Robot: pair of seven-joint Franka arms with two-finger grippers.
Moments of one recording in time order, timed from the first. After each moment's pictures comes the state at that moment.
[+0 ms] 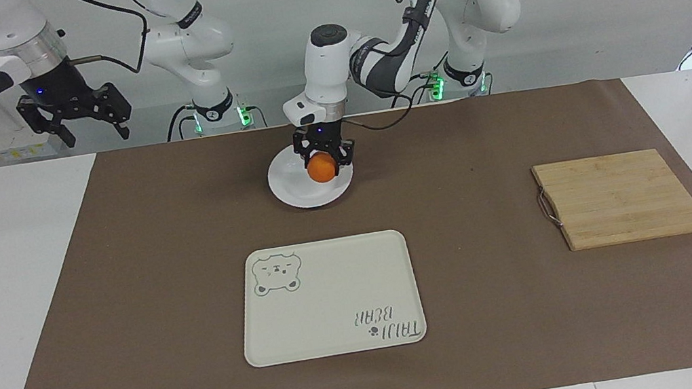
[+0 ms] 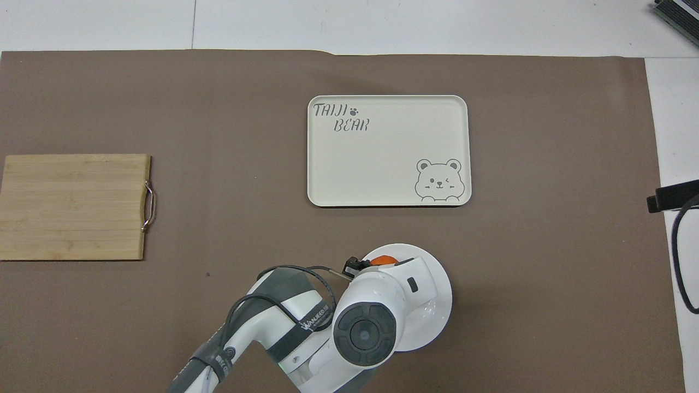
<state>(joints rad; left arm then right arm) -0.94 0.20 -0.02 -2.05 -0.01 2.48 -0.50 0.01 -0.07 -0.08 -1.54 -0.03 1.45 -0.08</state>
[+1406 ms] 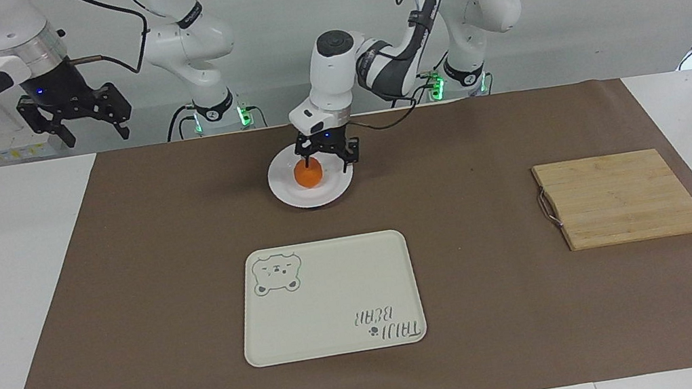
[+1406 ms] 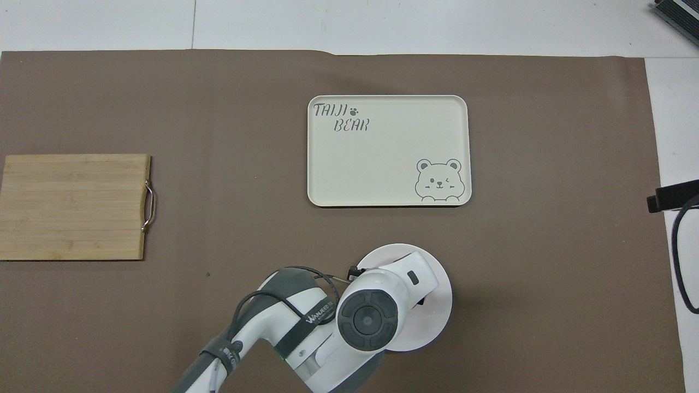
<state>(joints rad) -0.85 0.16 -0.02 -2.03 -0.10 2.30 -0.52 0.01 -0.07 -0.08 -1.54 -0.03 1.45 -0.08</state>
